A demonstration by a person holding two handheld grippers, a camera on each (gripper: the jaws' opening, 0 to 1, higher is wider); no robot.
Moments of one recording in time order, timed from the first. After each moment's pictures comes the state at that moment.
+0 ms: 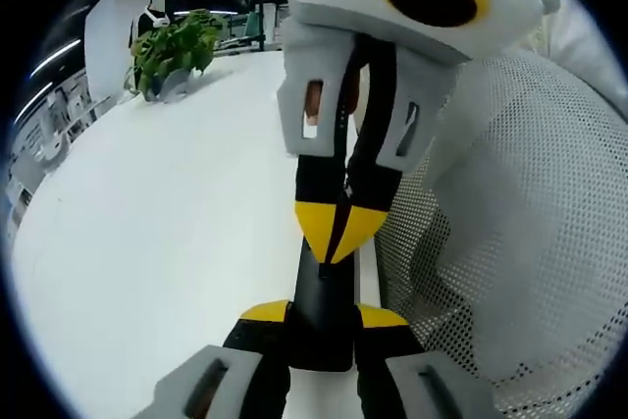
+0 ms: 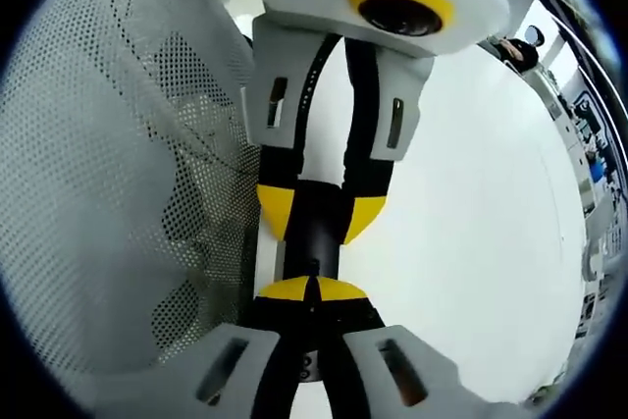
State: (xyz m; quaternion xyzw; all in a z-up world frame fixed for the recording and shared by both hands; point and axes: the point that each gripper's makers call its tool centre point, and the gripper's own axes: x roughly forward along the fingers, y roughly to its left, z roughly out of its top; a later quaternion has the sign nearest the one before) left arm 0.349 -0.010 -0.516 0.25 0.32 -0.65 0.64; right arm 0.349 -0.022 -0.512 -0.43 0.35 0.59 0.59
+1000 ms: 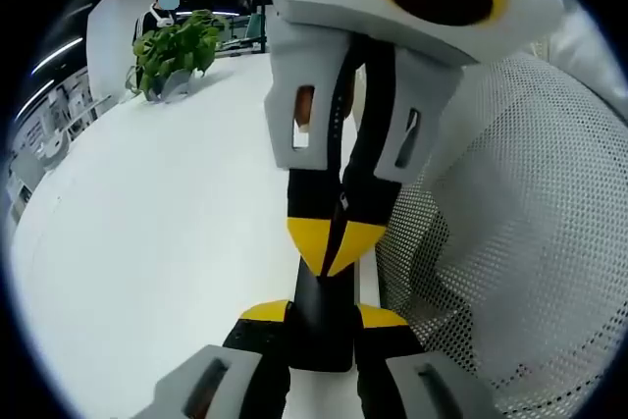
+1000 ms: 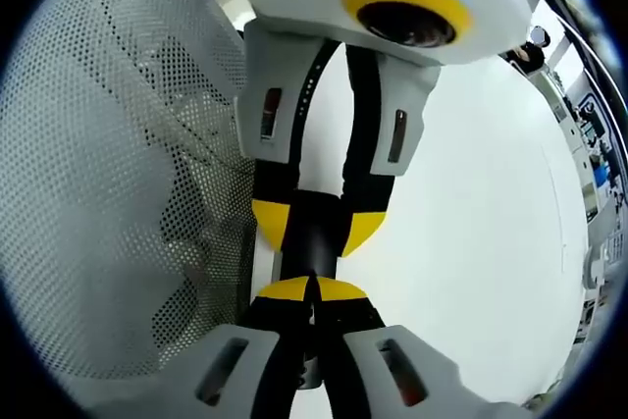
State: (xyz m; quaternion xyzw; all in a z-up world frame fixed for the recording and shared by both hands) left arm 0.349 -0.010 -0.516 0.24 0.32 -0.65 0.65; right arm 0.352 -0.014 -0.513 -0.44 0.36 0.59 0.57
